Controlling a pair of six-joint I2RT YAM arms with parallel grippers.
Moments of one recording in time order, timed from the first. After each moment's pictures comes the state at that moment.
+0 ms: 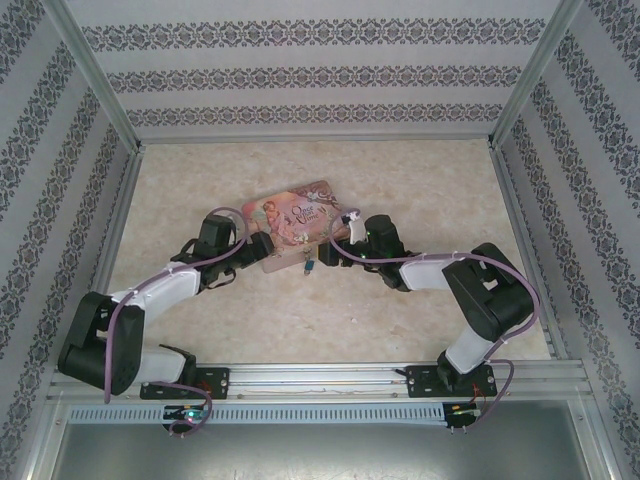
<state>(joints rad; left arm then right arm) -0.27 1.32 0.60 -0.08 0.22 -0.74 0.53 1.66 0.63 0.52 -0.47 0.48</state>
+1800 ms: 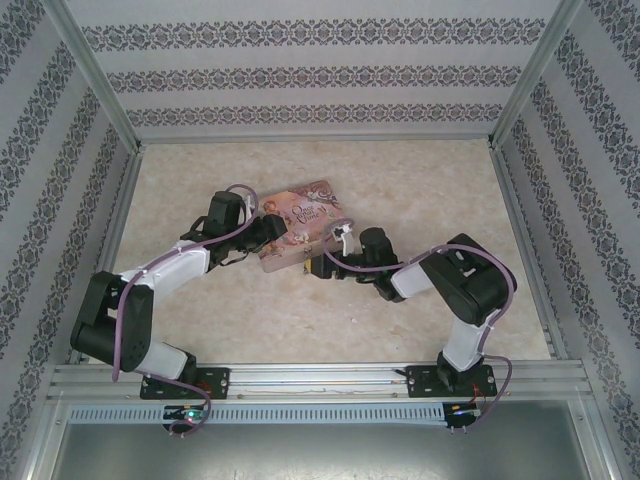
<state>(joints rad) -0.30 1.46 0.80 -0.05 0.47 -0.83 0.58 1.81 0.57 0.82 -0.64 0.65</state>
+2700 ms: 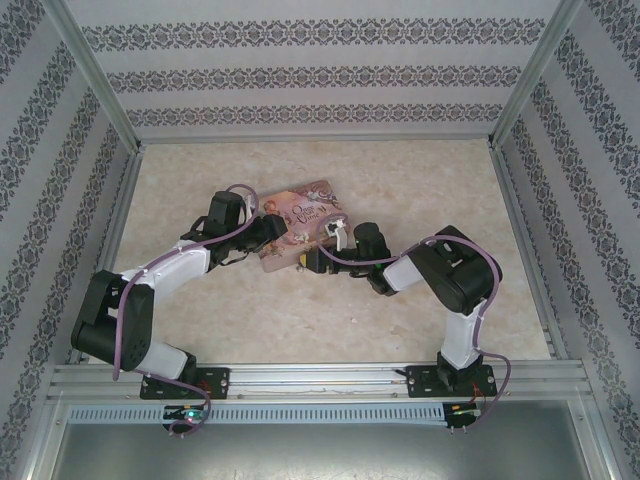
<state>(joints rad) -0.30 1.47 0.80 -0.04 0.48 -0.83 0.58 1.91 0.65 0.86 -0.68 0.66</state>
